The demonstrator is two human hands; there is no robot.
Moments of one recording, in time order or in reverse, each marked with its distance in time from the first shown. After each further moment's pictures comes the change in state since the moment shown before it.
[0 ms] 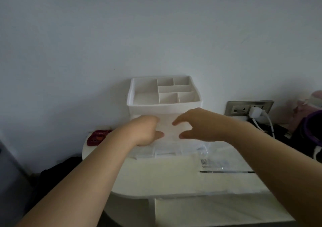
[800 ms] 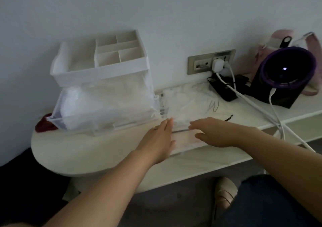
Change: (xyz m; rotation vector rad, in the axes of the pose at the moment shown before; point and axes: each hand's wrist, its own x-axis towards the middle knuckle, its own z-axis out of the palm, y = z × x) left_hand 0.032 0.084 0.191 0.121 -0.088 0.308; right_hand -0.107 0.132 0.121 0.131 -0.284 0.320
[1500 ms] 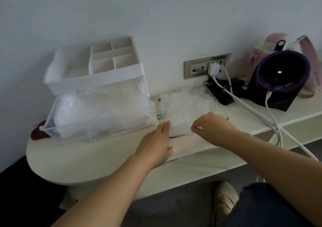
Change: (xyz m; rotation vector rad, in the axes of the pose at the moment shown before) left_hand 0.006 0.006 -0.003 -0.050 0.057 -0.019; right_hand 0.005 0.004 -0.006 -0.017 0.332 0.120
